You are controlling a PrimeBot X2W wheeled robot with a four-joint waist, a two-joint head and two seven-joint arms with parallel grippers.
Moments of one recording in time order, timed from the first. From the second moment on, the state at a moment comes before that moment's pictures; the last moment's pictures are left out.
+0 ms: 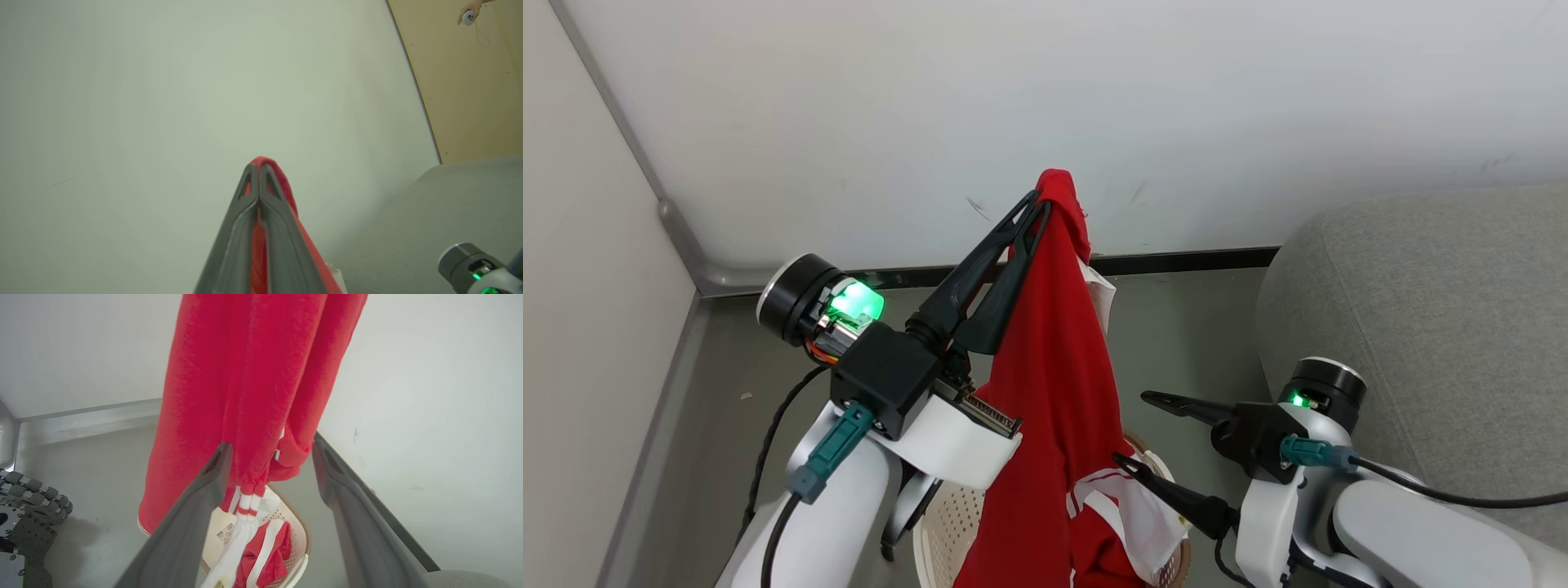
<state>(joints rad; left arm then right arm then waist) -0.47 0.11 -0.44 0.06 -0.11 -0.06 -0.26 -0.60 -0.53 1.07 0.23 0.49 0.13 -0.02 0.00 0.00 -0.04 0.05</state>
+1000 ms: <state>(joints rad) -0.51 0.09 -0.47 0.22 -0.14 -0.08 -0.25 -0.74 -0.47 1.30 0.30 0.57 0.13 -0.11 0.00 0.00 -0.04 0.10</state>
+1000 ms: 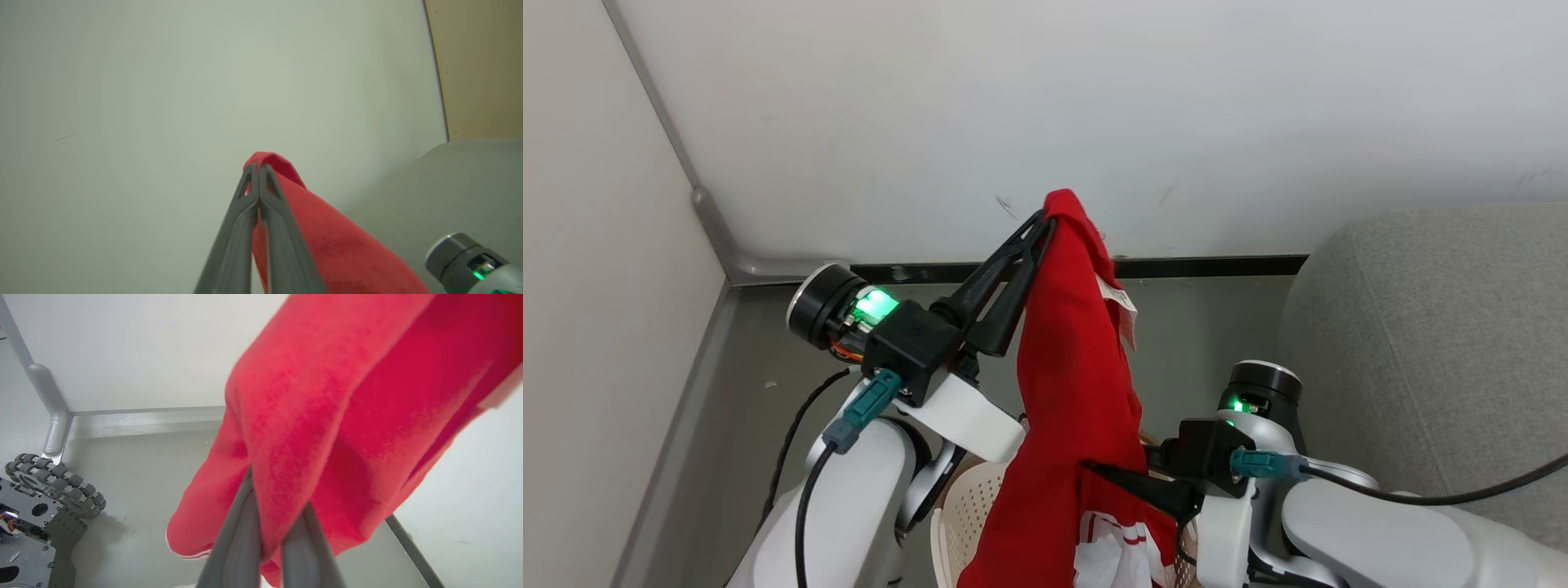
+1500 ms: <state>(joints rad) -0.43 0.13 -0.38 0.41 -0.21 -0.04 -0.22 -0.74 -0.53 1.22 0.27 0.71 0.13 -0.22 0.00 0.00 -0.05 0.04</state>
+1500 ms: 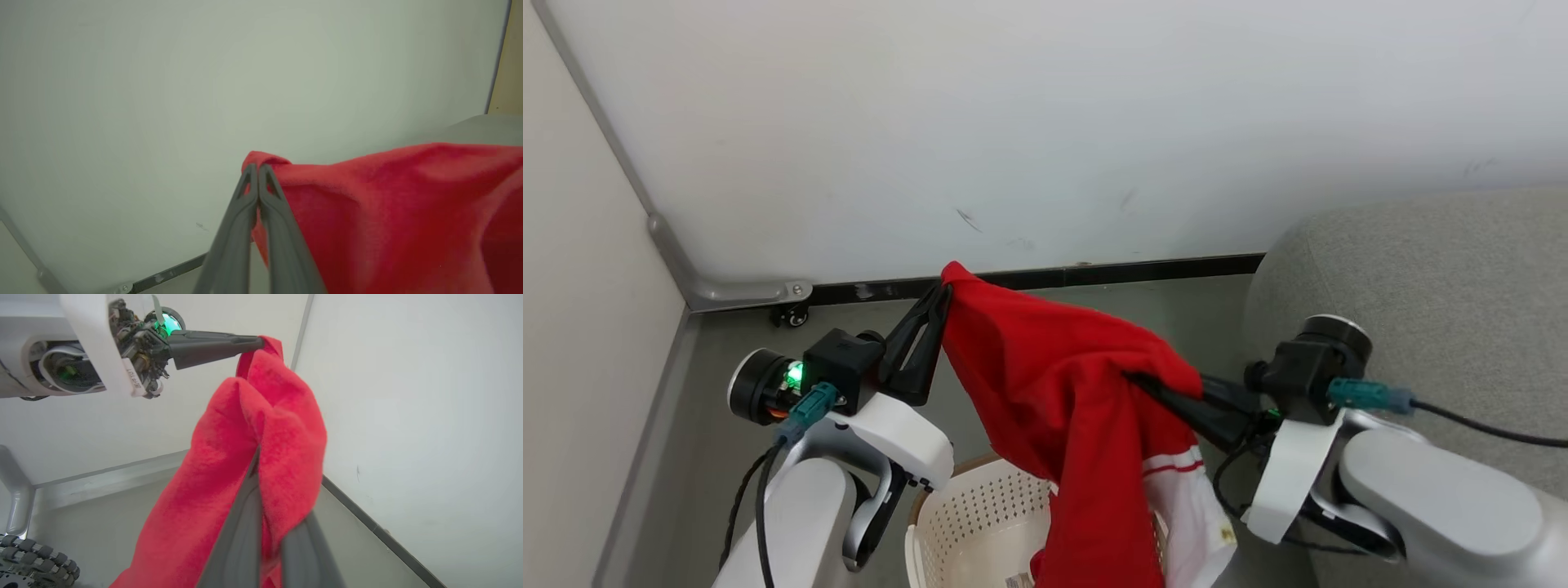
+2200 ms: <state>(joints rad) -0.36 0.12 -0.28 0.44 -0.31 -0.03 -0.24 -0.66 -0.67 0.80 0.37 0.80 0.13 -0.25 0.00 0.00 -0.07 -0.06</state>
